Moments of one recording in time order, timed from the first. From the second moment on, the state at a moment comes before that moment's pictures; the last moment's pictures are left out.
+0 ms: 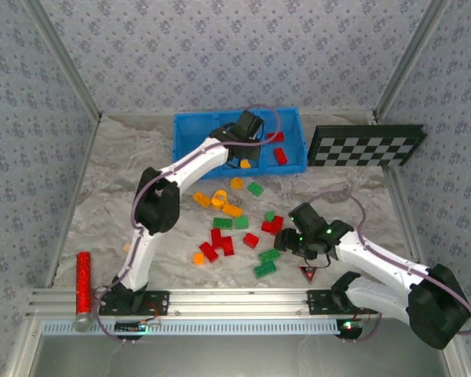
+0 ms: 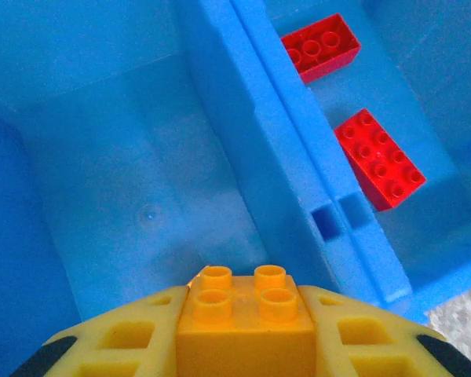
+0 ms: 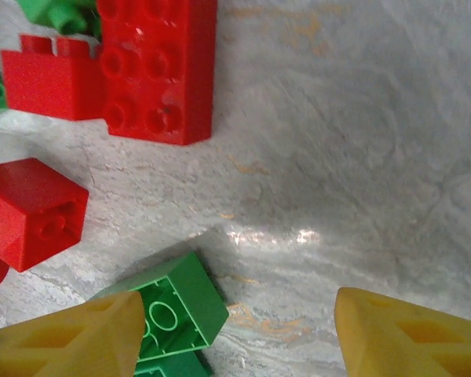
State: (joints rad) left arm -0.70 2.25 2.05 -0.68 -0.18 -0.32; right arm 0.68 1.02 0.50 -0.63 -0.14 0.91
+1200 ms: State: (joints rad) left arm -0.66 2.36 2.16 -0.76 -0.16 -0.28; right arm 0.82 1.31 0.61 -0.57 -0.17 1.37
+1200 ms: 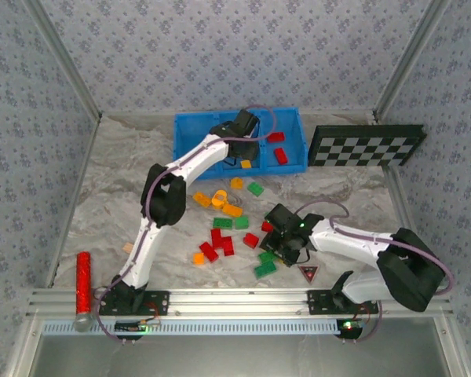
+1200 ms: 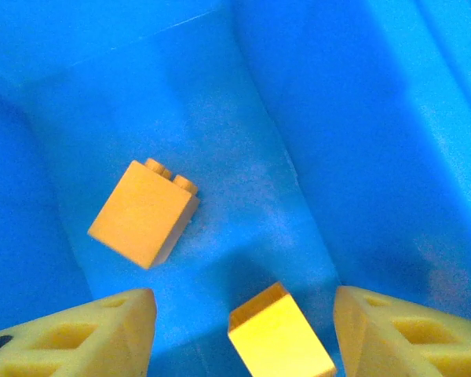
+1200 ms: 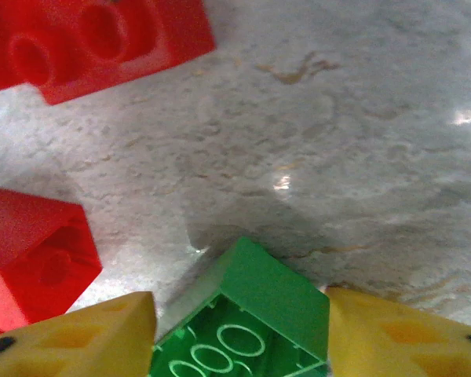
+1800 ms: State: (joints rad) left arm -0.66 1.86 1.86 -0.71 -0.18 -0.23; right arm 0.79 1.45 0.78 -0.58 -0.10 1.22
